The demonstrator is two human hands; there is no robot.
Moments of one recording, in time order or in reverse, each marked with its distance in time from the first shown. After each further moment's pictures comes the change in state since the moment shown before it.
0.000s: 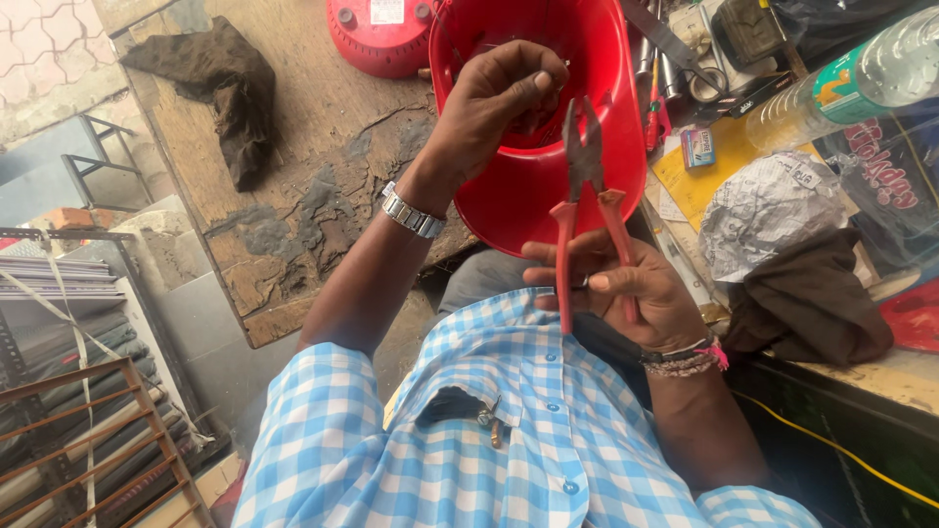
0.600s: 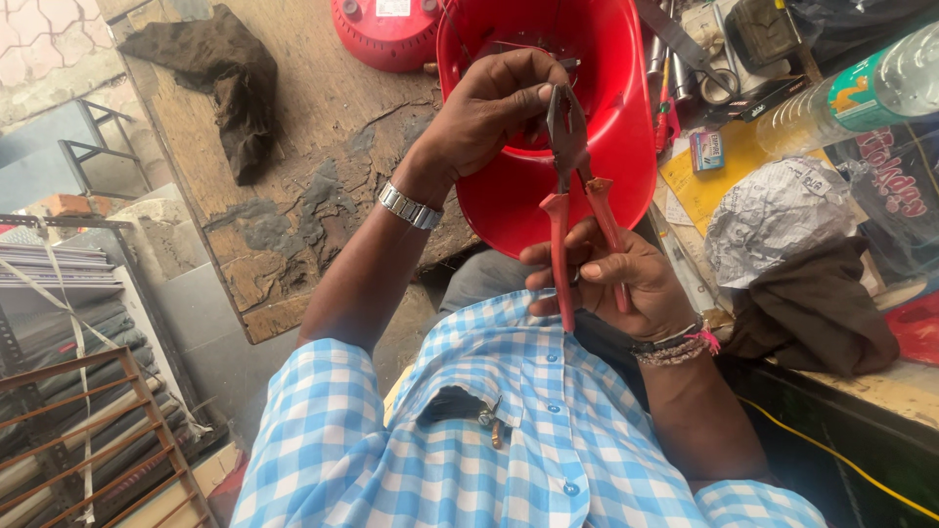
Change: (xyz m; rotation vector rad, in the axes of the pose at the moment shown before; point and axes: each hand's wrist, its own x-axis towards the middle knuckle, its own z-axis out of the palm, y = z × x) left_hand -0.001 0.006 -0.012 -0.067 -0.153 -0.033; right_hand 0.021 0.002 -0.016 0.170 -0.113 0.065
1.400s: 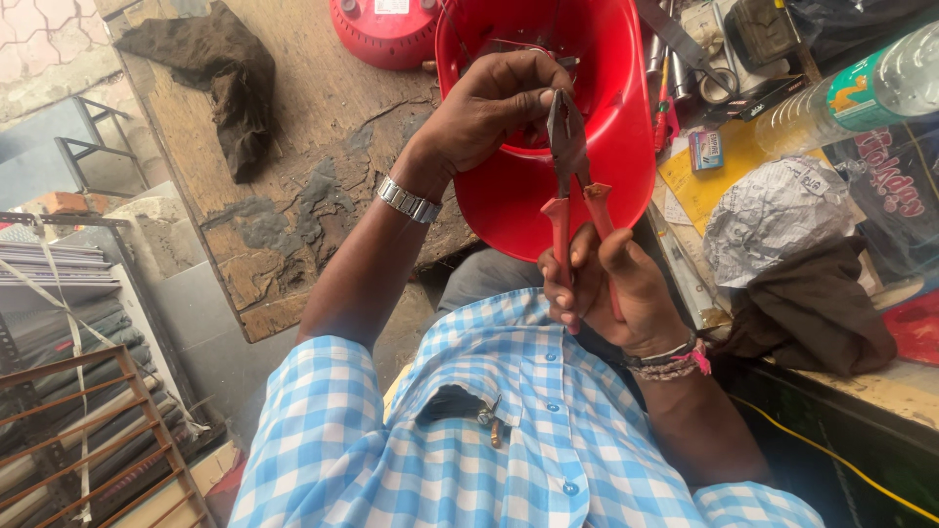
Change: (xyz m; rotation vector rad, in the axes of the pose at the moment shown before) left_hand 0.002 0.002 -0.002 0.034 -0.039 -0.042; right_hand -0.003 0.016 0.011 -0.115 0.141 -0.080
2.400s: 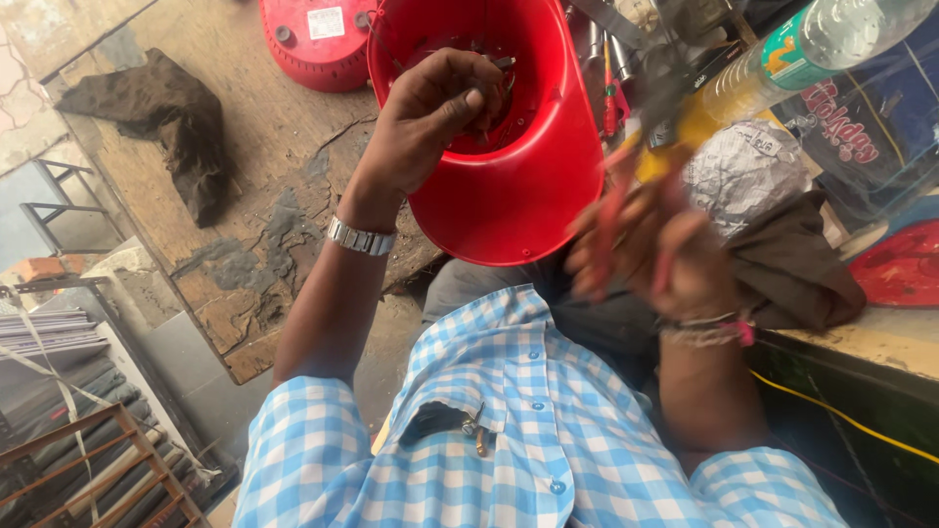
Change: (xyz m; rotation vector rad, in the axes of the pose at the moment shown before) left_hand -0.004 0.012 0.012 0.095 0.137 0.042; right_hand -0.020 -0.064 0.002 -0.085 -0.212 -0.287
